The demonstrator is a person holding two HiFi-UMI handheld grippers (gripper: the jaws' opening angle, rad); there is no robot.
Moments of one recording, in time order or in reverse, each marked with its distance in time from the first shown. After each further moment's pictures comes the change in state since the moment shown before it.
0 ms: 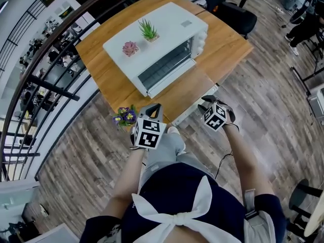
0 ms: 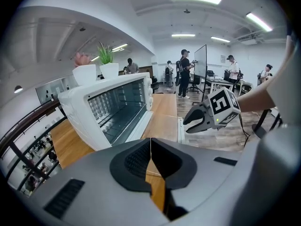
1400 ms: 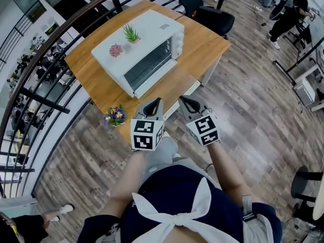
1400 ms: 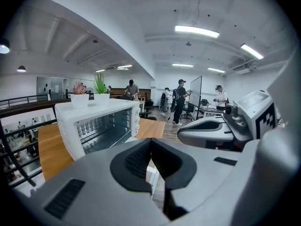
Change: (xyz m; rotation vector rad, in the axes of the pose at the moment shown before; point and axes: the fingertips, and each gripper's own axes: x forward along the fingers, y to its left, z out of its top) left arm -0.053 -0.060 0.070 -0.141 -0.311 -0.106; right arm -0.175 0.023 0.122 0.423 -0.573 -0.230
